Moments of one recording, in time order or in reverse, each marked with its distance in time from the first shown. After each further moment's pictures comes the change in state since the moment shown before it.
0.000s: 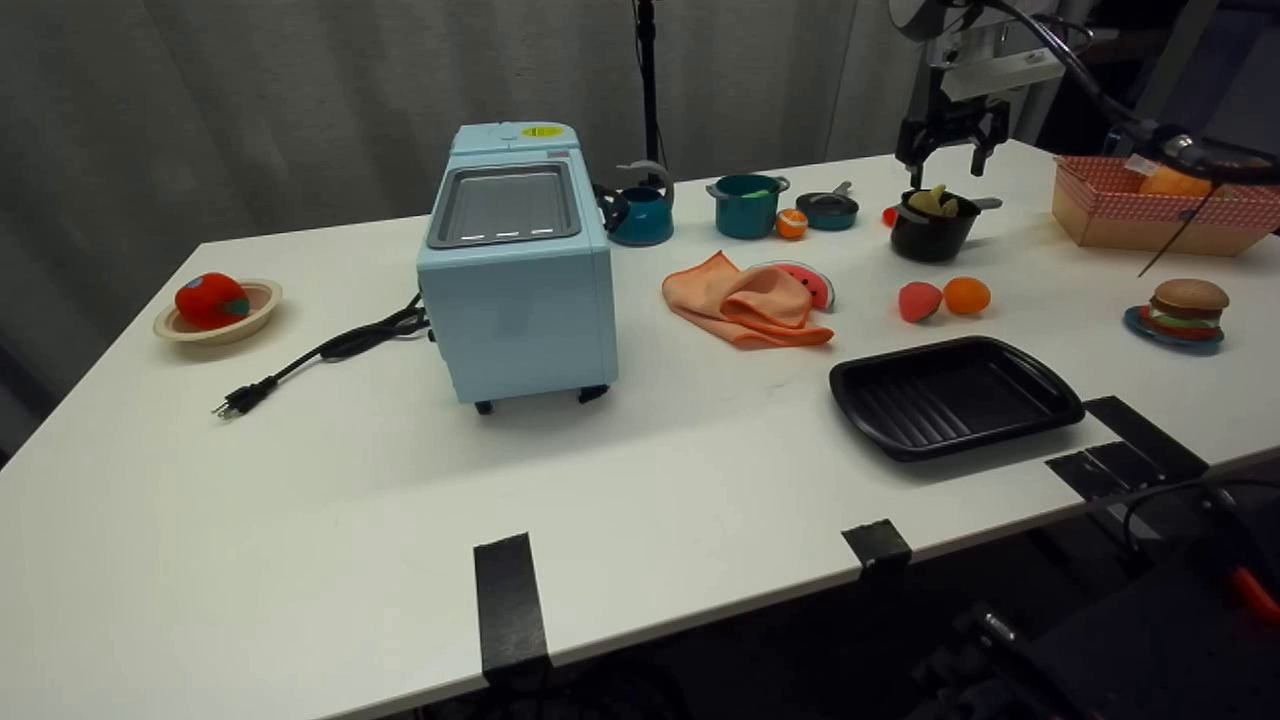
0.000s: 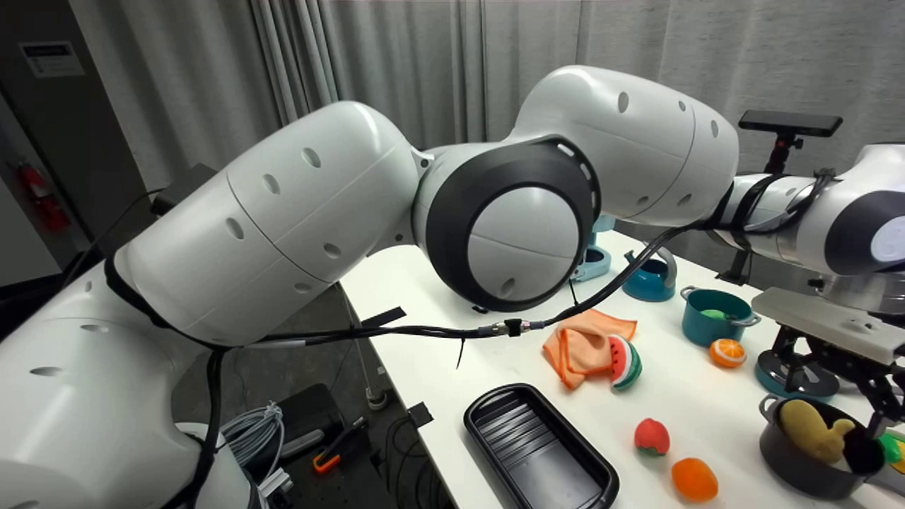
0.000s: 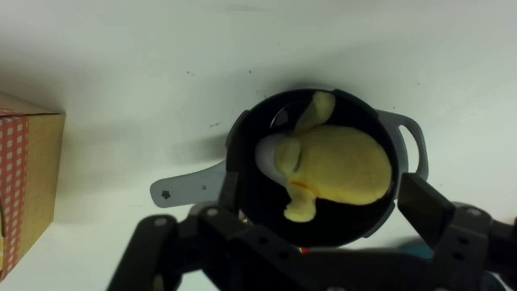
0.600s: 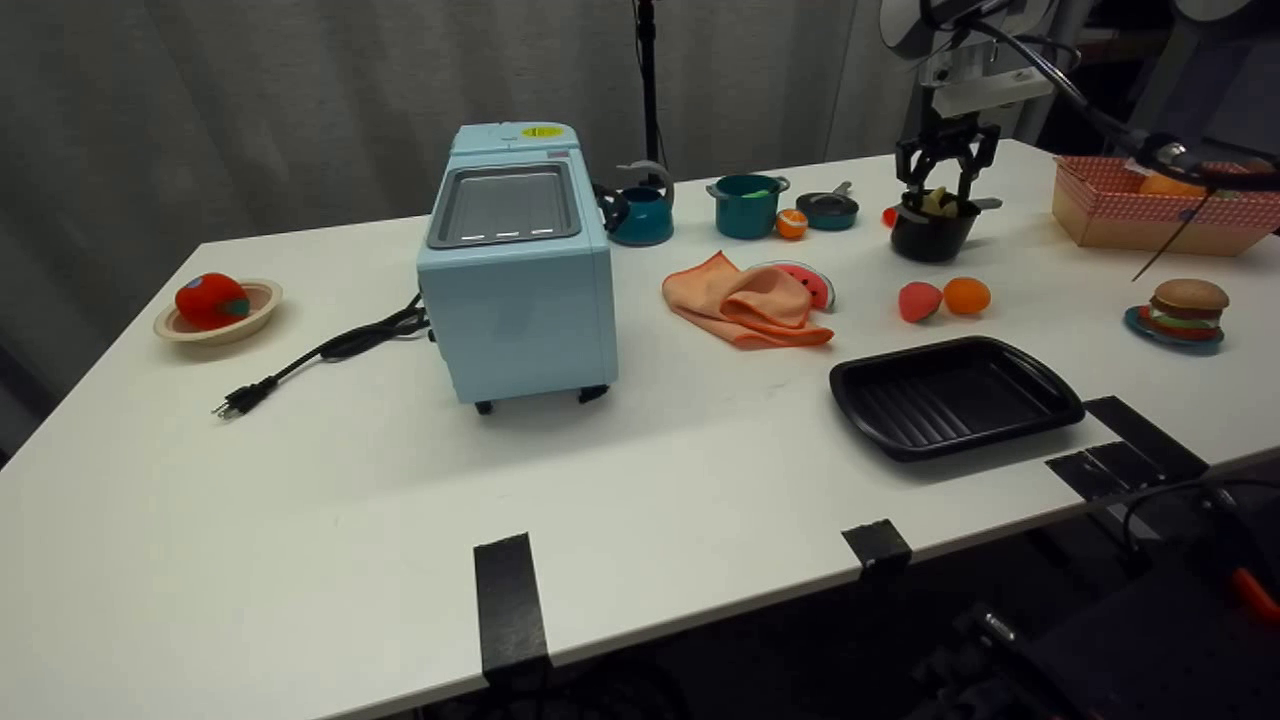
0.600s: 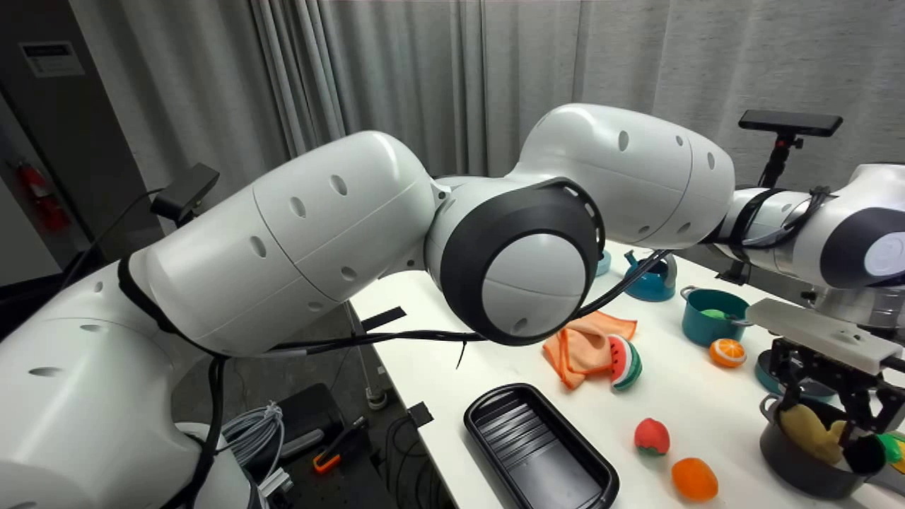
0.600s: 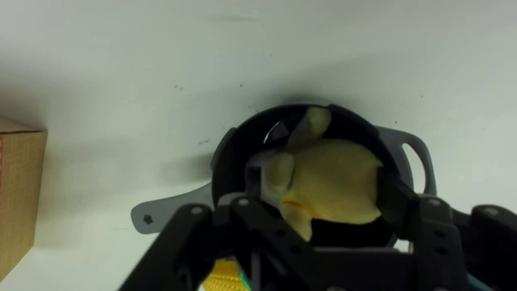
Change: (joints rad) arm -0.006 0.090 0.004 0.116 0.000 -0.073 0.018
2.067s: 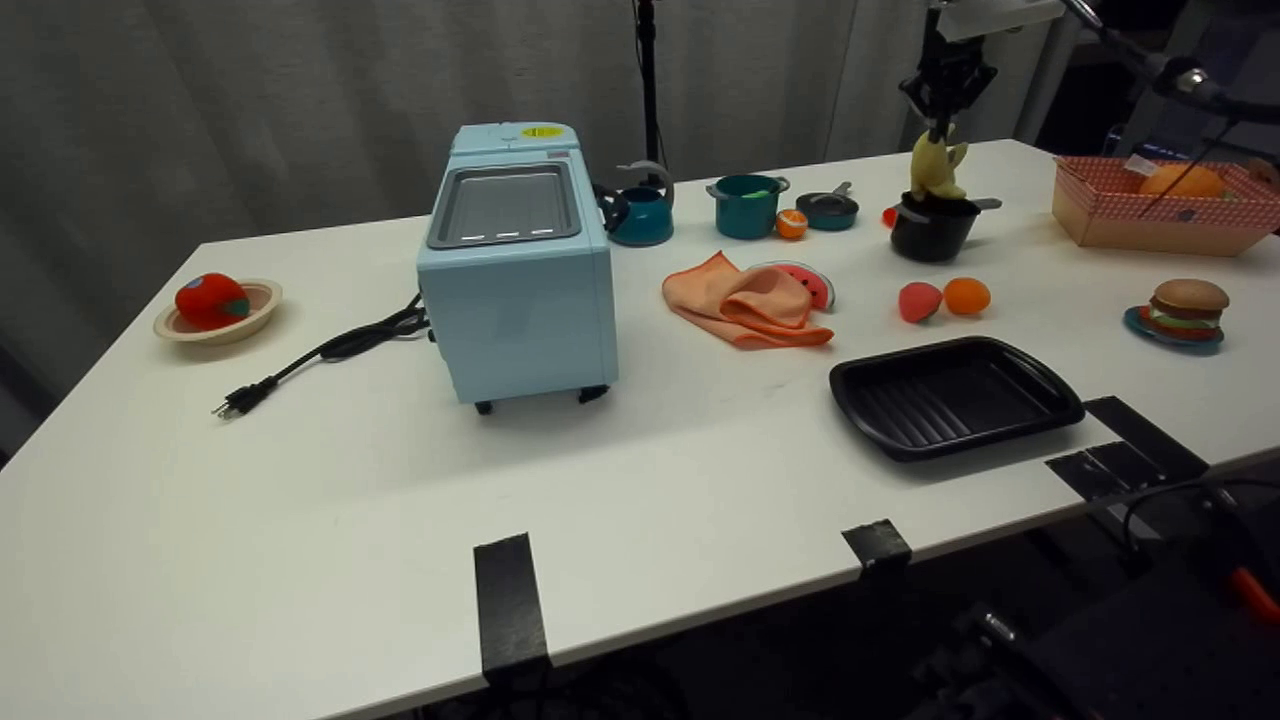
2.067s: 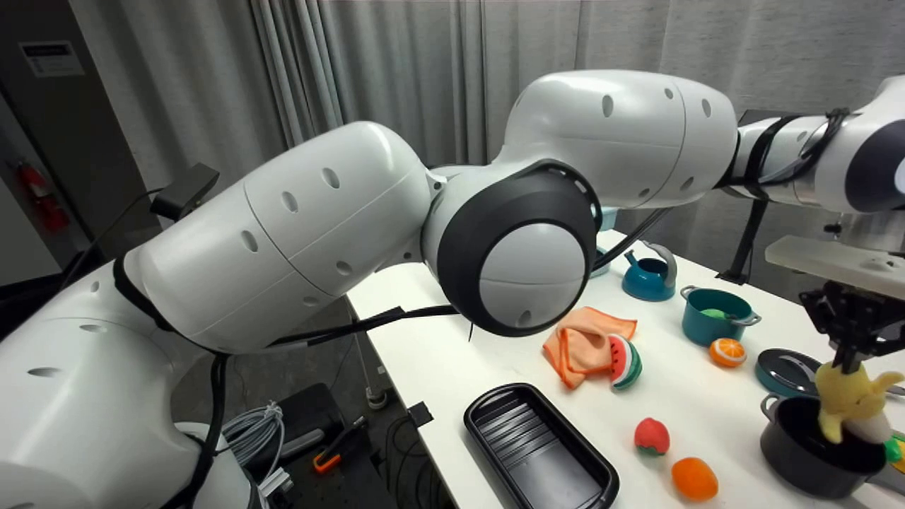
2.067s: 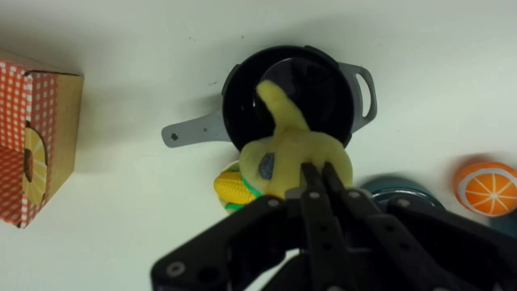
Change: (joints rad) arm -0.005 -0.037 0.025 0.155 -0.005 -0.090 -0.010
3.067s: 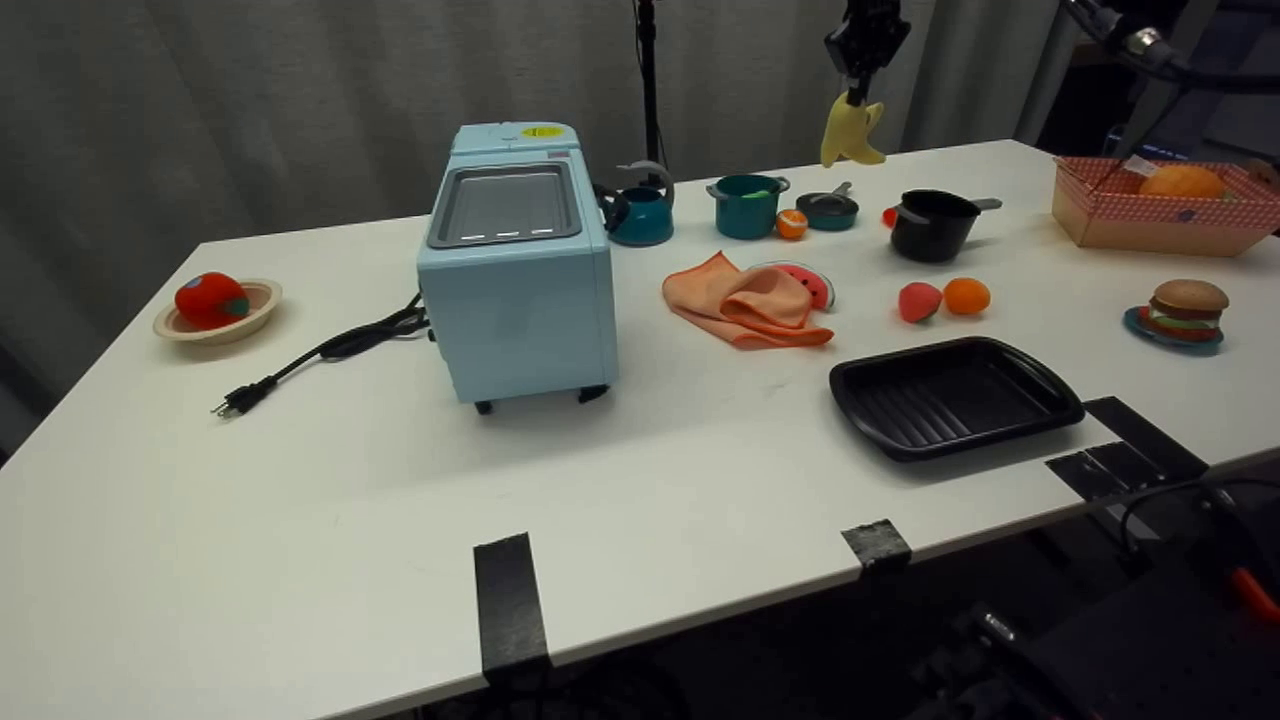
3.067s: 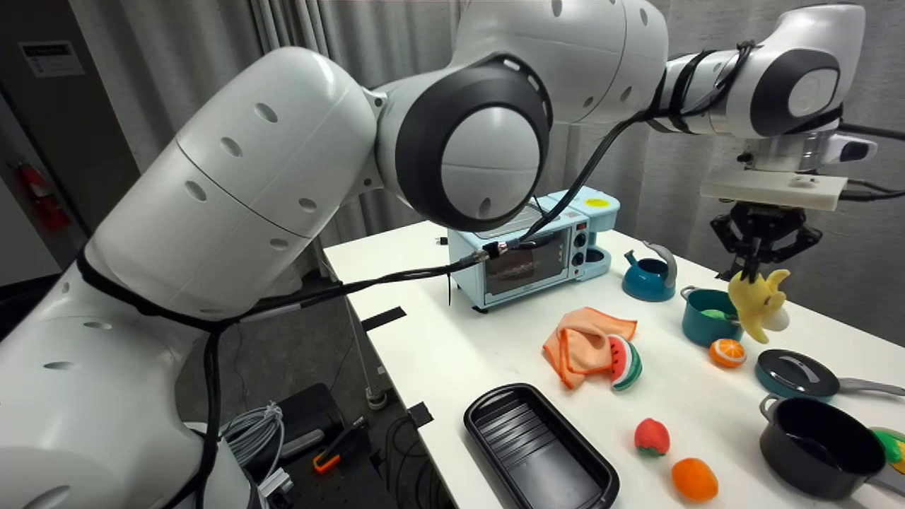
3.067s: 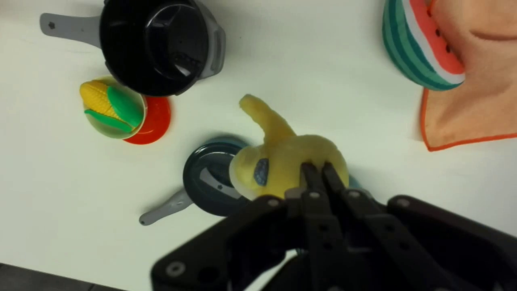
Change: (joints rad) arm 0.114 -0.224 0.103 -0.248 -0.001 0.054 -0.258
